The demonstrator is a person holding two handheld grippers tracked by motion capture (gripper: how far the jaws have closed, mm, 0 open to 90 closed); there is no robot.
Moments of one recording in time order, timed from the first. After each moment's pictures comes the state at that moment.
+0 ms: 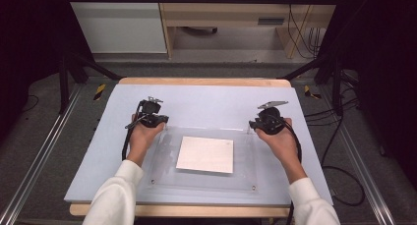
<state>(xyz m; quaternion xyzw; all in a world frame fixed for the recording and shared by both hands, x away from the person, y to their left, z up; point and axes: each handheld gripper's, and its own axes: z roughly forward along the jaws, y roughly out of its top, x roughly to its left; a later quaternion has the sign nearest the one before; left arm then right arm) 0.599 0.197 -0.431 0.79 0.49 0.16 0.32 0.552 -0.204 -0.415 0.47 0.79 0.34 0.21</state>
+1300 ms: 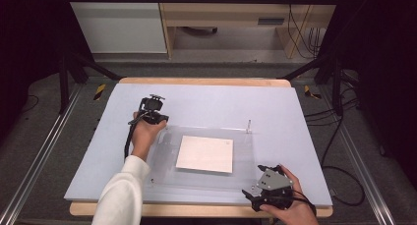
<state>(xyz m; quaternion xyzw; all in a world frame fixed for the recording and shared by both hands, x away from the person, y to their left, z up) 0.608 0.189 -0.425 0.79 0.53 0.15 0.27 0.374 -0.192 -0.460 0.25 0.86 0.37 0.25</state>
